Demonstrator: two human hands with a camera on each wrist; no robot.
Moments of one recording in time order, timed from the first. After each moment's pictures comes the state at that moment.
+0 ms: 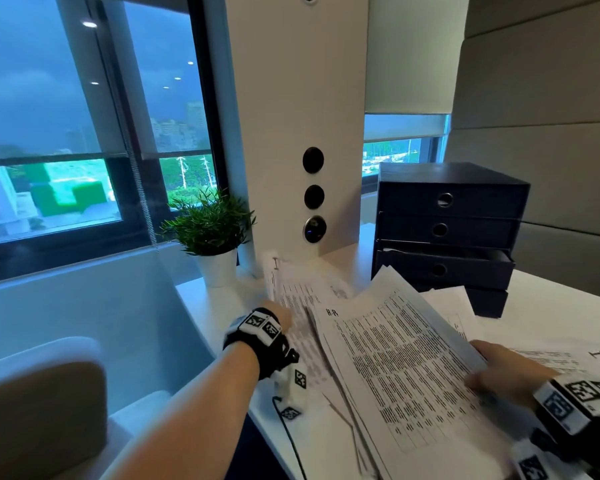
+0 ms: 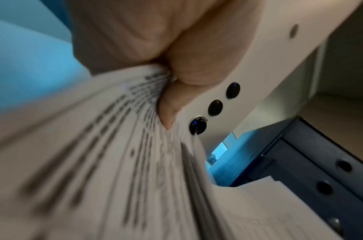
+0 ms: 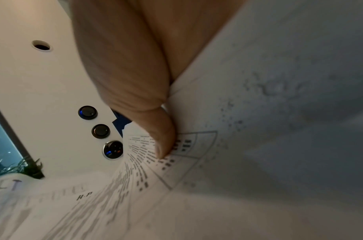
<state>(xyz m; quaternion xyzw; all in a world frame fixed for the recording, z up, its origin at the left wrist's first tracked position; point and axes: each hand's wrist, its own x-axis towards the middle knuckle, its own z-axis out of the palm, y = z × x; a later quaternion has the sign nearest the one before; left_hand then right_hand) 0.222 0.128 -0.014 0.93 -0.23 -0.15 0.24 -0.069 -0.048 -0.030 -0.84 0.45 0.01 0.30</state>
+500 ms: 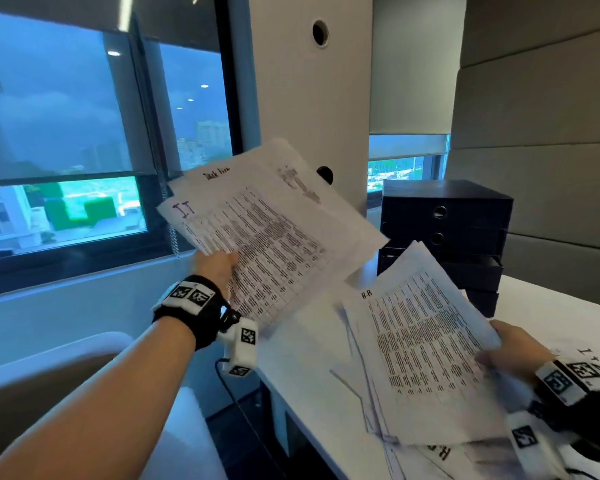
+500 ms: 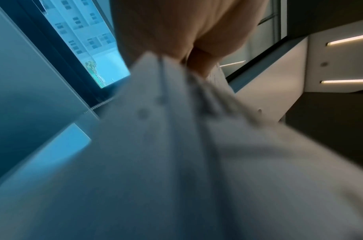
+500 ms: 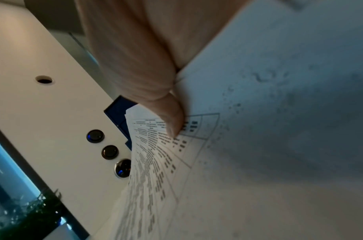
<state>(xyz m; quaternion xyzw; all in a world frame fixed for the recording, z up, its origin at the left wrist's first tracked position) 0.250 0.232 0.071 0.63 -0.07 -0.08 0.77 -0.097 -0.018 -0.003 -0.80 0.49 -0.15 0.32</state>
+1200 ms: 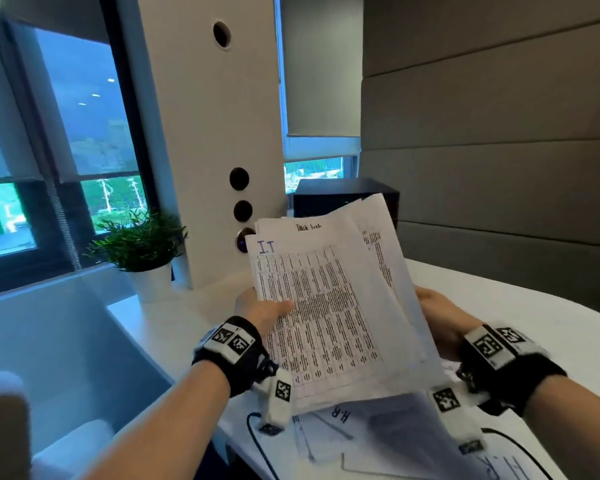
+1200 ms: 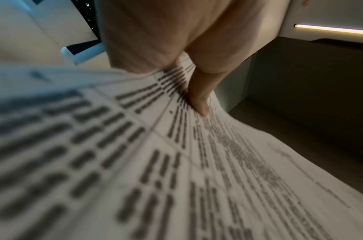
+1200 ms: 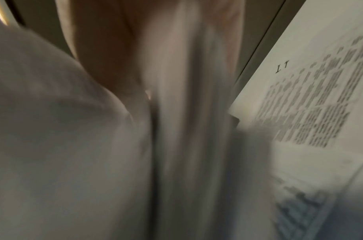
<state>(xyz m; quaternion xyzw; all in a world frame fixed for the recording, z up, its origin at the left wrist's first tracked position) 0.097 0.121 0.010 0.72 -0.24 -0.27 0.60 -0.154 0.027 0.044 -0.68 0.32 -0.27 0.60</state>
